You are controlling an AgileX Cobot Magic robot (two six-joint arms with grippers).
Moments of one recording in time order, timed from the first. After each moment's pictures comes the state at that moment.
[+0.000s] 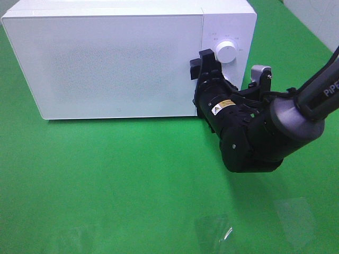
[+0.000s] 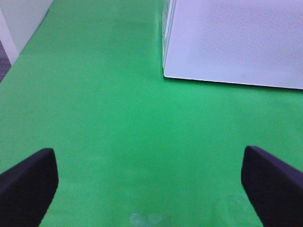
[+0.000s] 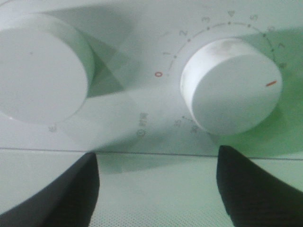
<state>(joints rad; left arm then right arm) 0.07 0.00 -0.52 -0.11 1.07 0.01 0.66 2.10 -0.81 0.49 -1.20 1.18</state>
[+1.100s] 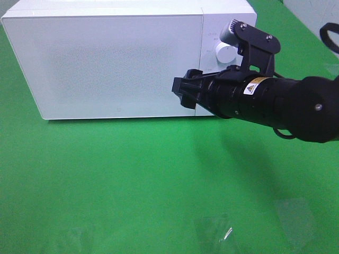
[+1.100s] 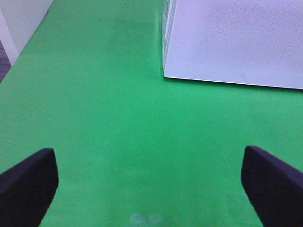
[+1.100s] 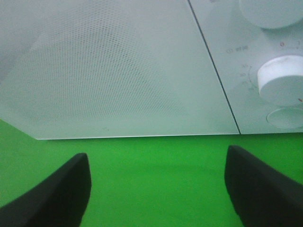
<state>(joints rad) 0.07 0.00 -0.52 -0.11 1.07 0.01 0.66 1.60 -0.67 0.39 -0.45 0.11</state>
